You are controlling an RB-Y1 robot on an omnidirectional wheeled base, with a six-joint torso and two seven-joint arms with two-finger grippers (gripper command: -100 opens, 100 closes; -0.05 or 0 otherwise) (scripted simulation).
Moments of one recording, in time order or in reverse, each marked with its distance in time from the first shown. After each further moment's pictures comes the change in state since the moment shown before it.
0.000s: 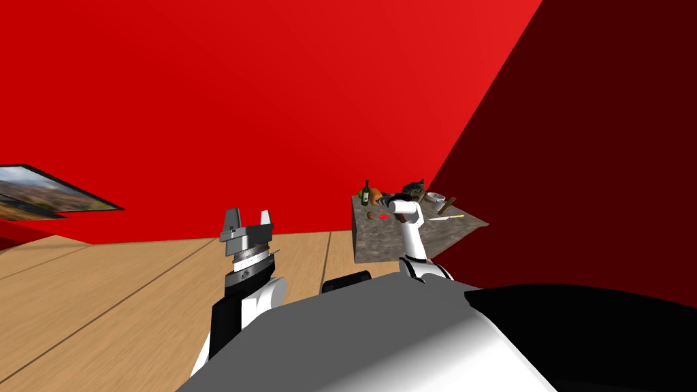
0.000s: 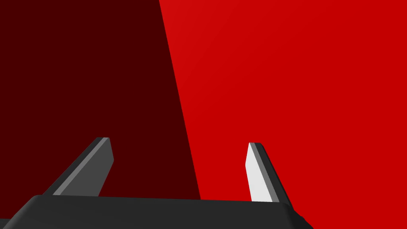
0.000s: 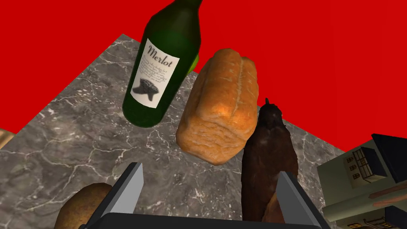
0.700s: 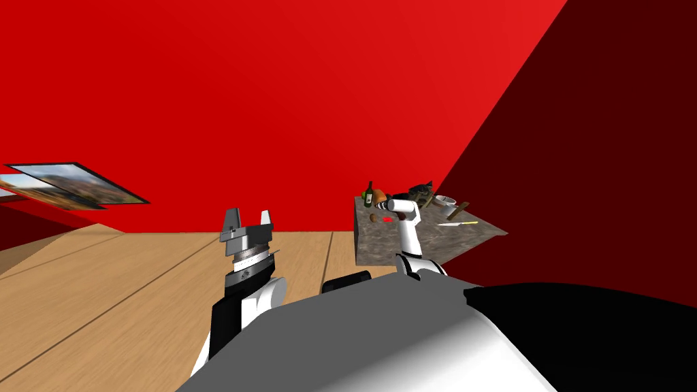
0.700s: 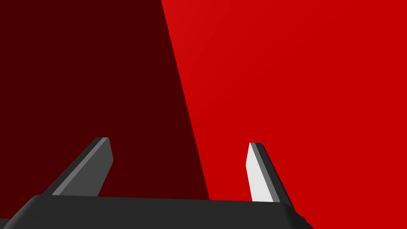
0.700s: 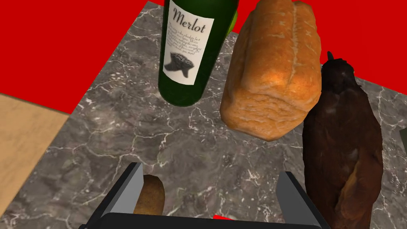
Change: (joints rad) left arm 0.000 0.000 0.000 0.000 0.000 0.000 0.000; right arm -0.057 0.028 -0.048 0.087 0.006 0.191 -0.130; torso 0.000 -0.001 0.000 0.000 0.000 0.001
